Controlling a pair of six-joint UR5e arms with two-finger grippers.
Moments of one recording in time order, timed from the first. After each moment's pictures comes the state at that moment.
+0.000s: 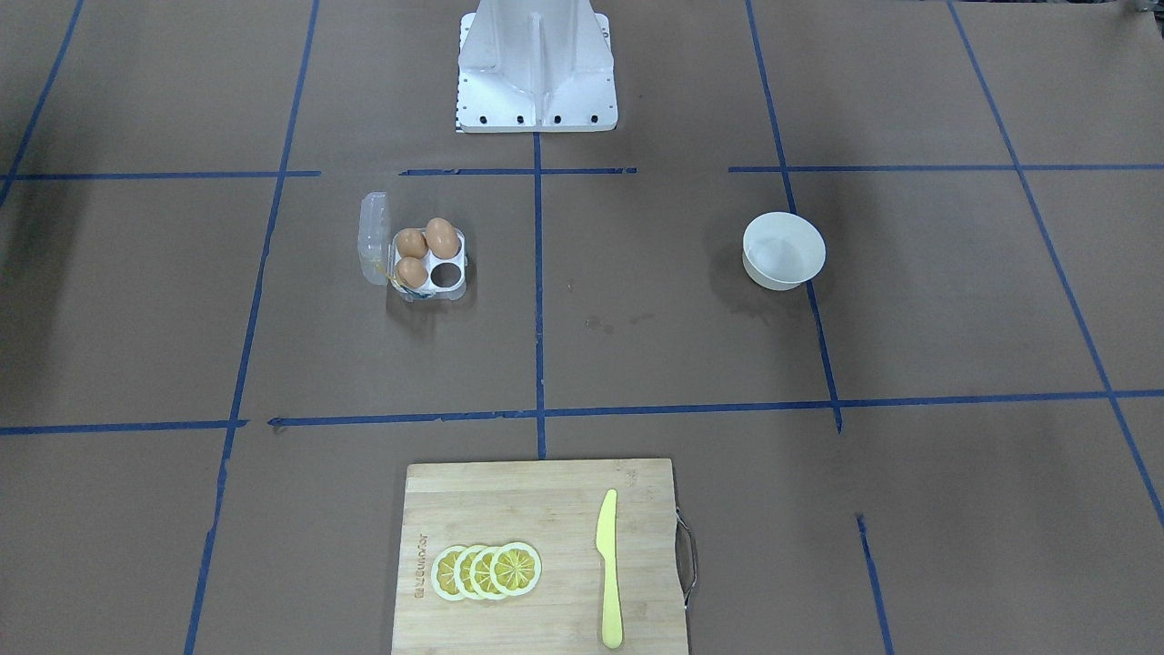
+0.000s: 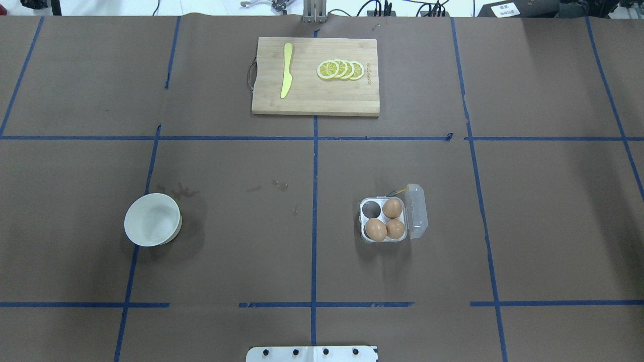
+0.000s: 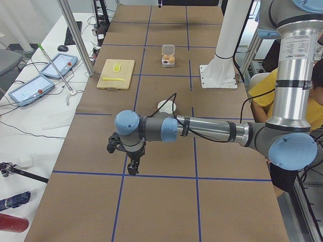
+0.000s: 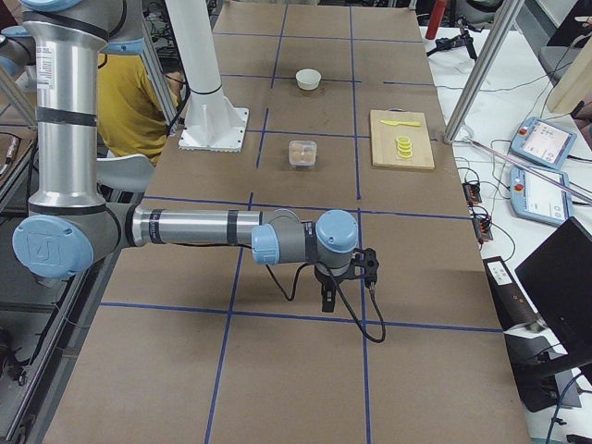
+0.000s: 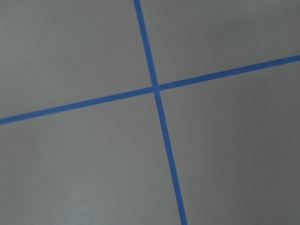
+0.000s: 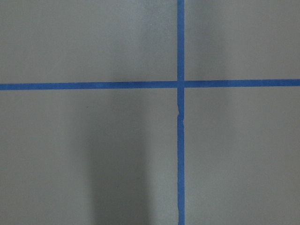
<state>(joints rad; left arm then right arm) -1.55 -1.58 -1.66 -1.46 -2.34 0.16 1.50 -1.65 1.66 -1.48 2.40 0.14</state>
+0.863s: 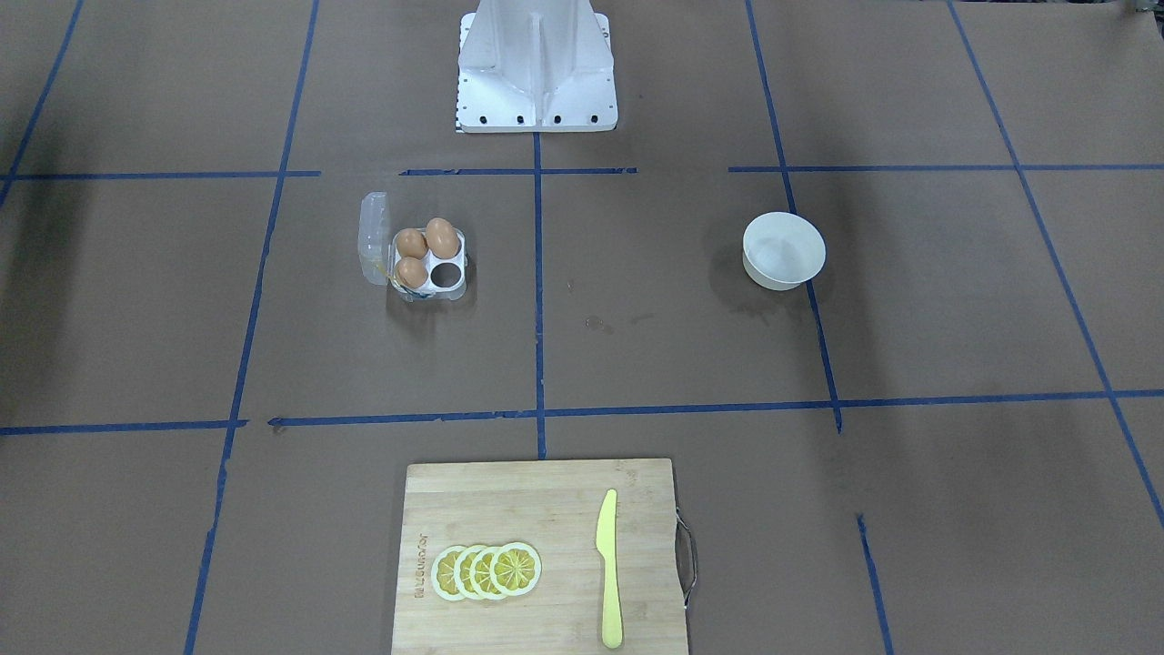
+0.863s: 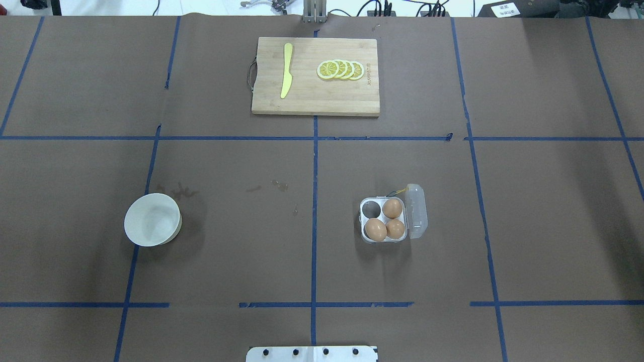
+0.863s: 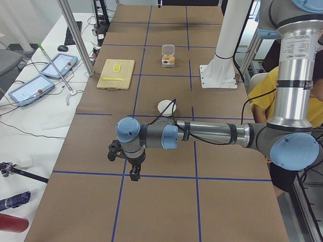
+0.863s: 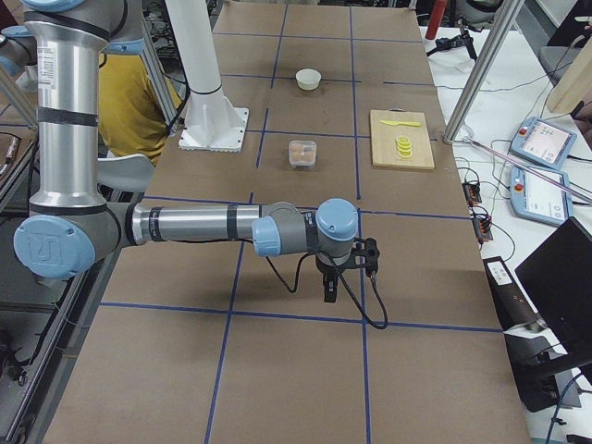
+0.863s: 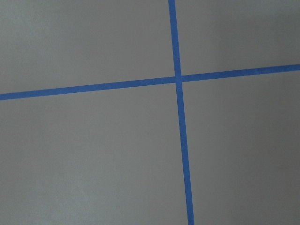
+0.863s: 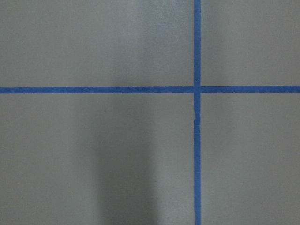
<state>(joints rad) -1.55 -1.57 -1.62 -1.53 -2.33 0.09 1.46 -1.65 1.72 -1.48 2.39 0.21</state>
